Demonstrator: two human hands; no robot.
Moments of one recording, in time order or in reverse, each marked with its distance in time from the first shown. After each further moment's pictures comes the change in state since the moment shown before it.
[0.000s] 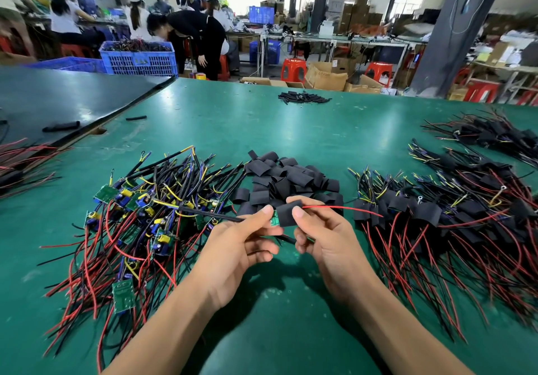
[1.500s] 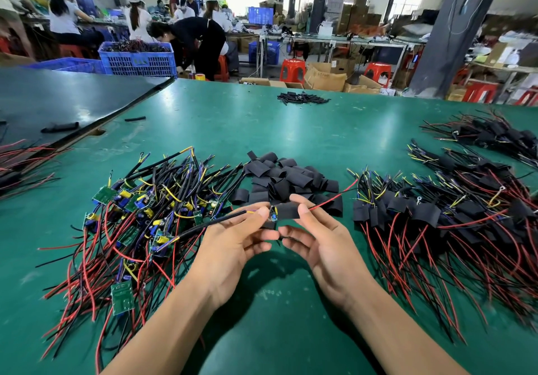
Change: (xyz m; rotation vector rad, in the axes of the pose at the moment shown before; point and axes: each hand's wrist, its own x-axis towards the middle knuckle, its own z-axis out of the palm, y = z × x) left_hand 0.003 -0.005 -0.001 -0.099 0.020 0.124; right_hand -0.004 -0.009 0.012 0.204 0.041 0.197
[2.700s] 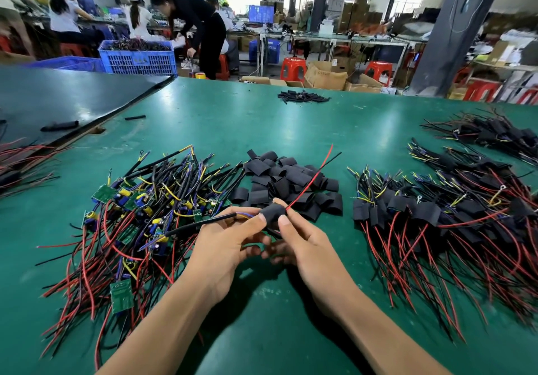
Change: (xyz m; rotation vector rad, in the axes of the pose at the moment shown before) left_hand -0.002 0.003 -0.001 0.134 0.086 0.023; right_hand -0.005 0.014 0.011 -0.352 -0.105 -0.067
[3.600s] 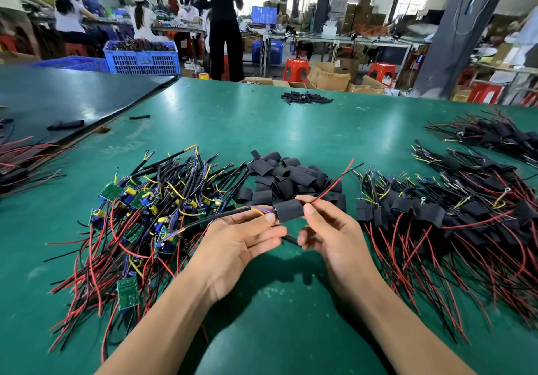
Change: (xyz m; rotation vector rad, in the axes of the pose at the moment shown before) left_hand 0.002 0.008 -0.001 -0.171 -0.136 -0.146; right_hand 0.010 -0.001 -0.028 0.130 0.110 -0.164
